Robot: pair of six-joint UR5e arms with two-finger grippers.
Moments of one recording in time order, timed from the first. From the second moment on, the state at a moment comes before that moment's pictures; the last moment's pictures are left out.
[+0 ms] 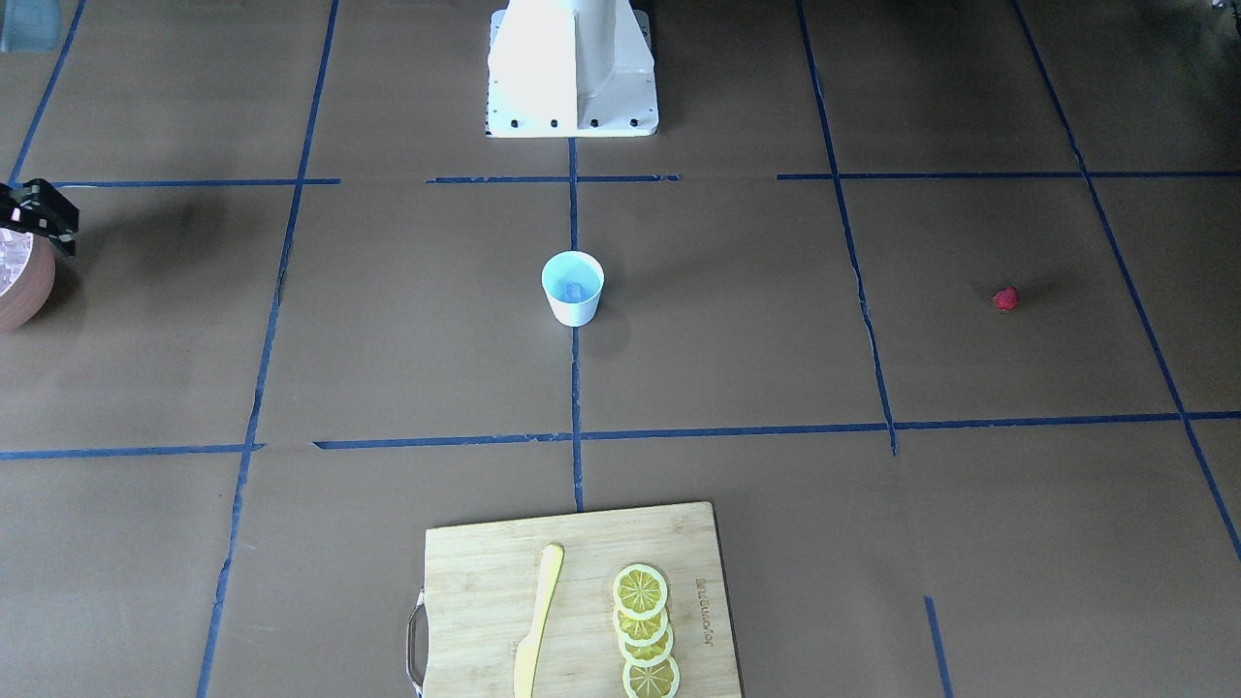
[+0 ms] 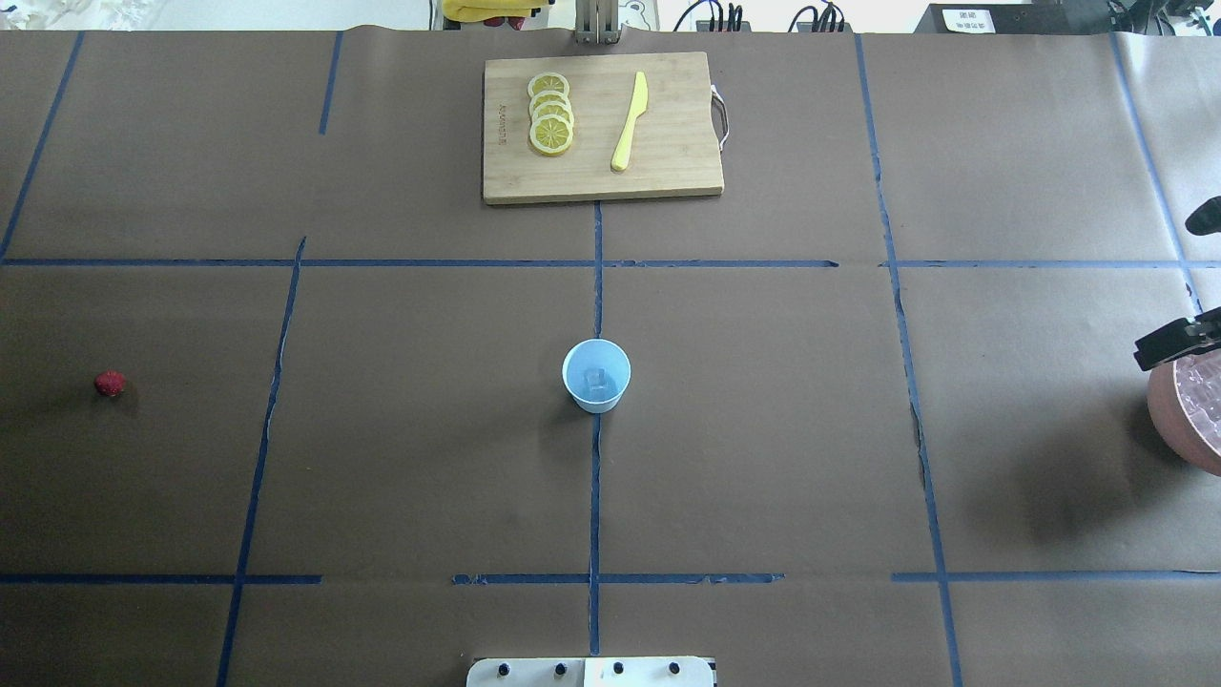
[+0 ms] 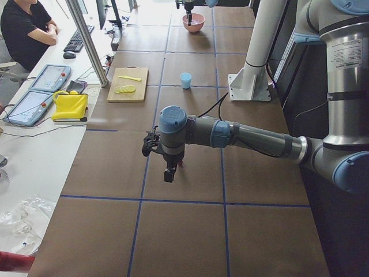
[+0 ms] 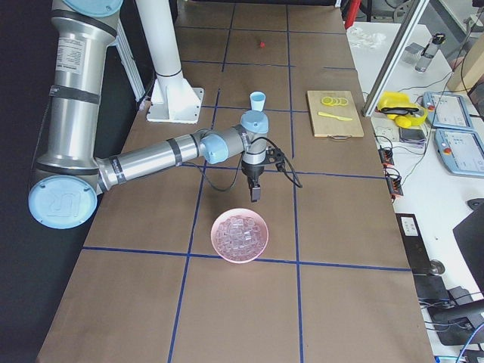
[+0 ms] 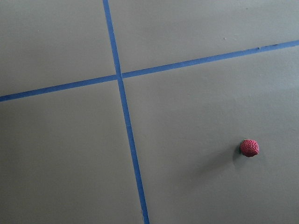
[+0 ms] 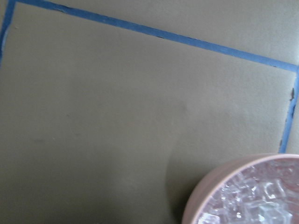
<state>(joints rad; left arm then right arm) -1.54 -1.42 -1.93 -1.48 -2.37 0.09 1.11 -1.75 2.00 -1.49 2.13 0.33</state>
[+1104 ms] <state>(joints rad) -1.54 -1.42 -1.93 -1.48 -2.37 0.09 1.21 -1.83 1.75 -1.17 2.21 0.12</state>
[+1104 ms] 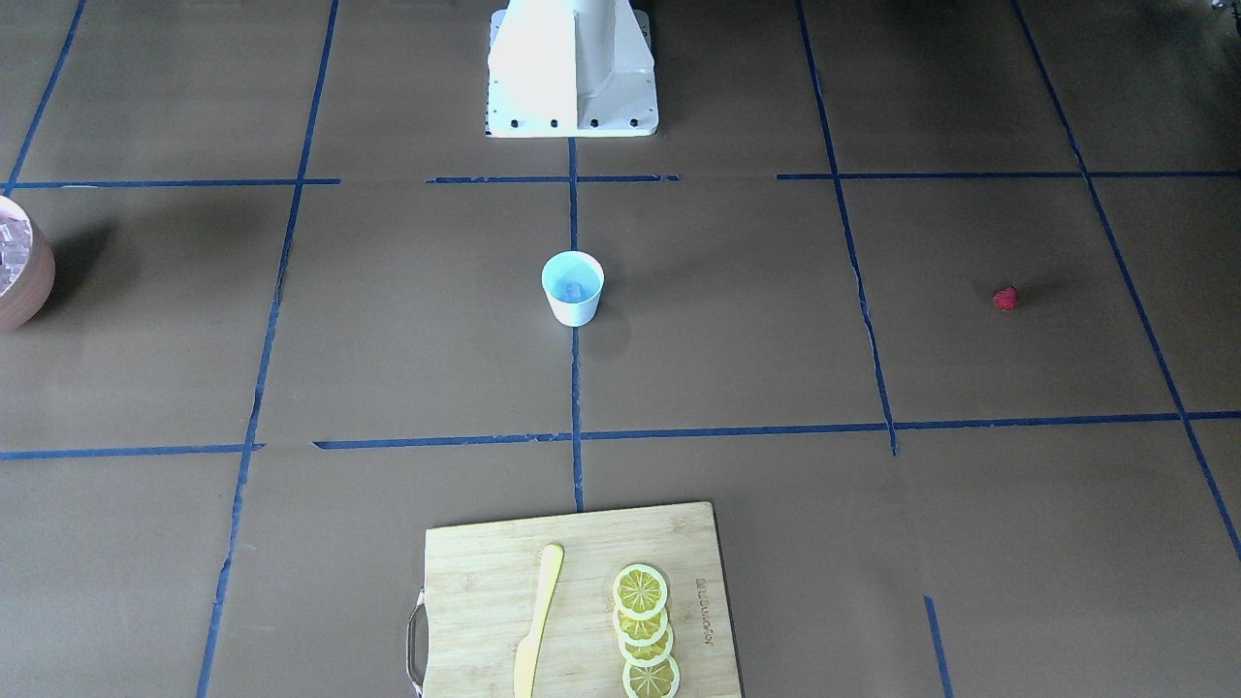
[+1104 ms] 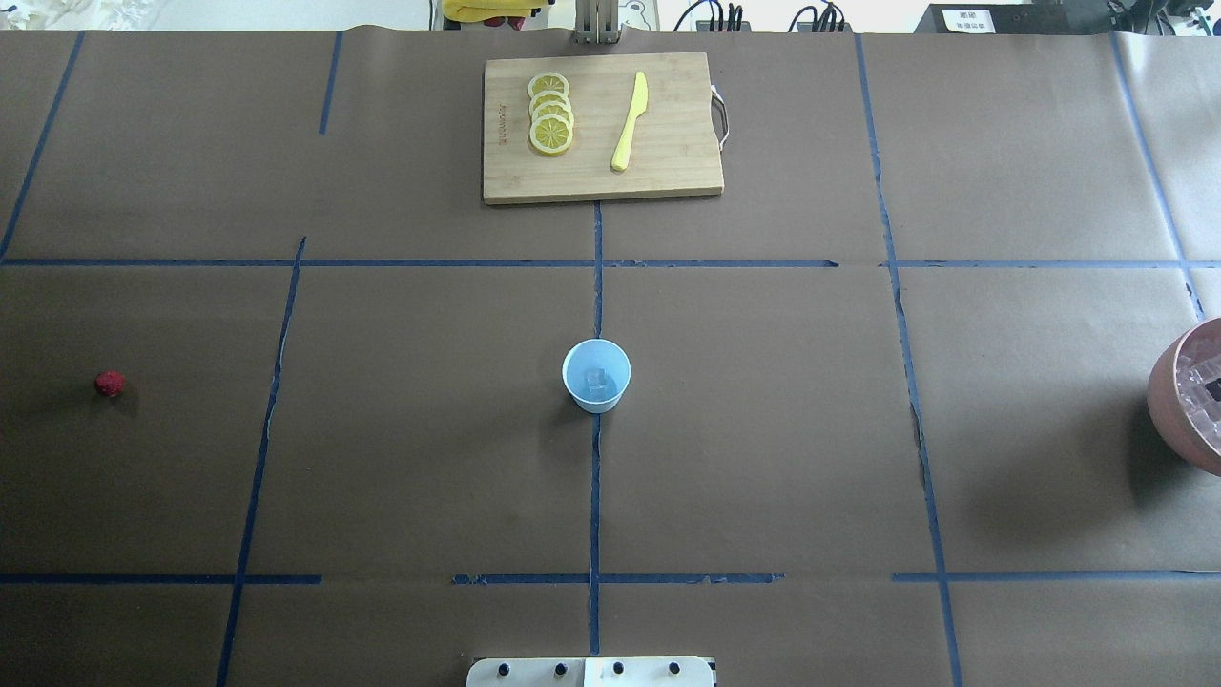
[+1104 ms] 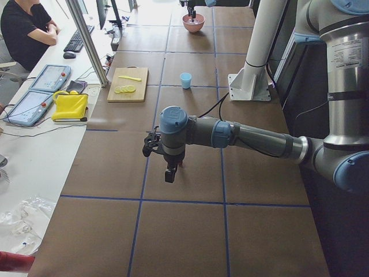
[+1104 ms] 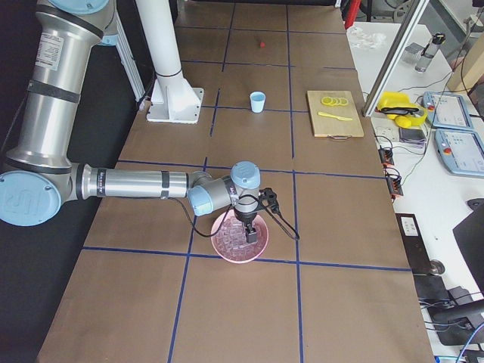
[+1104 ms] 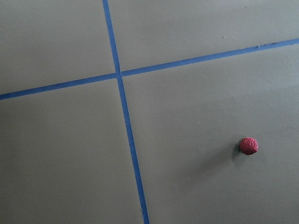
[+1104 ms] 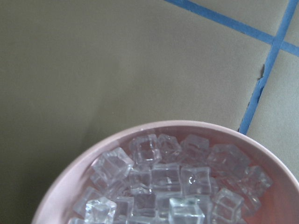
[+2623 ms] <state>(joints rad) -1.54 -1.42 -1.94 -1.48 -2.37 0.09 1.21 -1.82 1.71 -1.17 2.21 0.12</state>
